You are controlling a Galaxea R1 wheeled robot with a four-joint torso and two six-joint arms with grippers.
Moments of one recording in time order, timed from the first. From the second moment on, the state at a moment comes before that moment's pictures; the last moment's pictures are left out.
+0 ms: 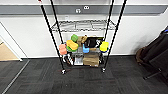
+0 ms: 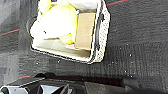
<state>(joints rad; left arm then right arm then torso) 0.96 2.81 -2.44 -0.12 0.27 -0.06 -1.14 2.71 -2.26 -0.06 0.00 0.08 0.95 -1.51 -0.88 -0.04</state>
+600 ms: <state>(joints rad) 0.90 2.82 -2.44 -0.12 0.32 -0.06 -1.12 2.72 -2.27 -0.05 -0.01 0.10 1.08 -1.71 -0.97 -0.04</state>
